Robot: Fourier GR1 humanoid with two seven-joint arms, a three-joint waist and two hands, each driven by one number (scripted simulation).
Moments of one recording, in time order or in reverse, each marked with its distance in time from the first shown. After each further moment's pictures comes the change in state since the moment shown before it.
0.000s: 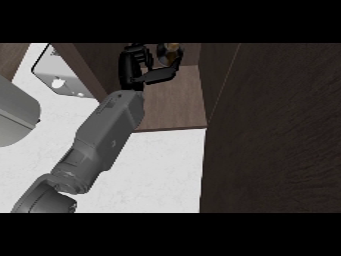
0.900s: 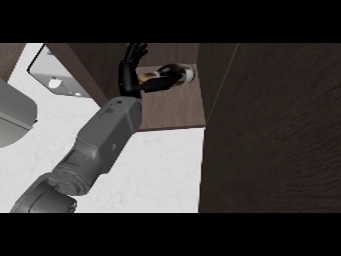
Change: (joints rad) left arm -0.008 0.001 -0.001 0.117 -0.058 0.063 -0.041; right arm -0.029 -0.006 -0.004 0.003 -0.001 -0.012 0.011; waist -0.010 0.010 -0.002
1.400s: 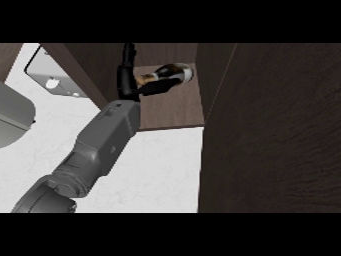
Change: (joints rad) left arm 0.020 -0.001 0.011 0.009 -0.012 0.030 -0.040; right arm -0.028 0.001 0.003 0.006 -0.002 -0.004 0.006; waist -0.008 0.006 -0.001
